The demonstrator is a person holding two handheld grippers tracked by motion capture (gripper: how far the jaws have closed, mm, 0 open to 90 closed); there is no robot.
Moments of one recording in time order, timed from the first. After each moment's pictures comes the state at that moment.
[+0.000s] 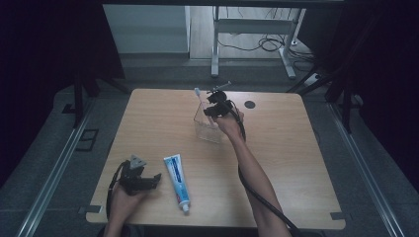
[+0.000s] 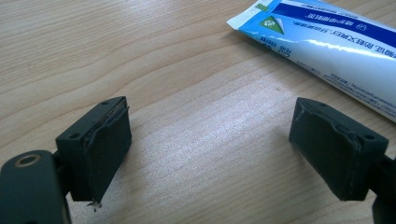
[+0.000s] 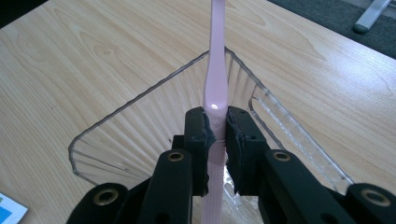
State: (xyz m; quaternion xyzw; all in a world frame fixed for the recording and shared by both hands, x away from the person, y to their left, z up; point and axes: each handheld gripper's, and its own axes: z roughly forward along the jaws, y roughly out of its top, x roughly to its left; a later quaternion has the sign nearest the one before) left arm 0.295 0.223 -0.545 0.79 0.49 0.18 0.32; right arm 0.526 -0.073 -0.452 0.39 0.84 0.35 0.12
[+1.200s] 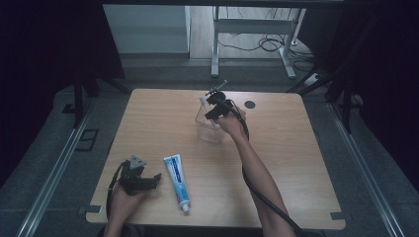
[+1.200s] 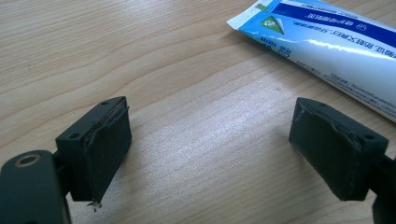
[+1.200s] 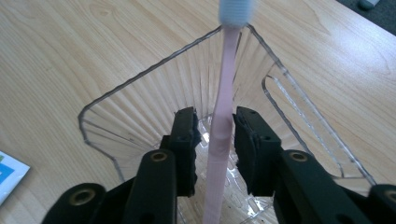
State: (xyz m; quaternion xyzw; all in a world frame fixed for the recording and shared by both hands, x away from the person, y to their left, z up) left arm 0.295 0.223 -0.545 0.79 0.49 0.18 0.32; right arm 0.521 -0.073 -0.443 0.38 0.87 0.29 0.11
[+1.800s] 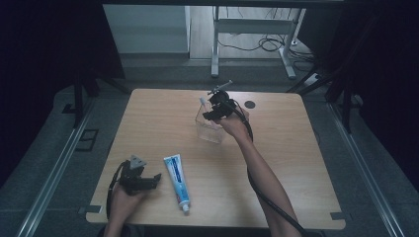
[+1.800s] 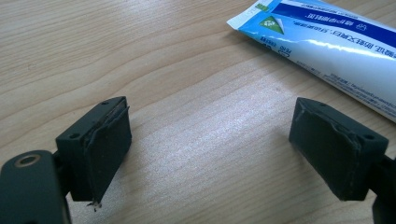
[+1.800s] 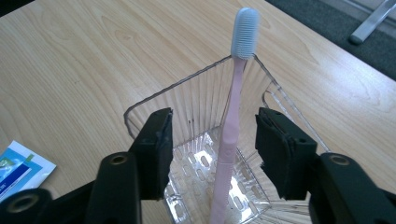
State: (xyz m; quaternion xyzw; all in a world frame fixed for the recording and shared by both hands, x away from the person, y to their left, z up) left arm 0.295 0.223 -0.545 0.79 0.49 0.18 0.32; right arm 0.499 -0.080 -0.423 0.35 0.86 0.33 0.14
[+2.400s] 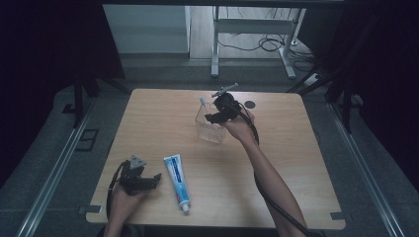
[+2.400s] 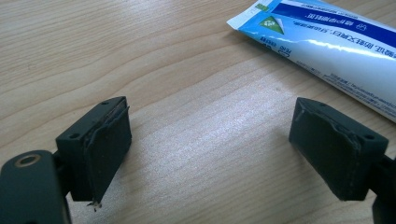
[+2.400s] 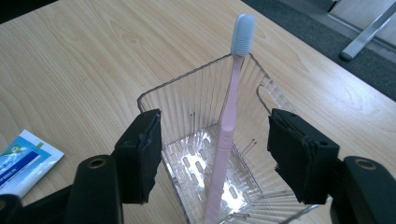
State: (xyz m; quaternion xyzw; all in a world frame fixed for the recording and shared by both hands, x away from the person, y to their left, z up) left arm 0.295 0.223 -0.545 0.79 0.49 0.18 0.32; right arm 0.480 -0.094 -0.414 0.34 0.86 0.35 0.16
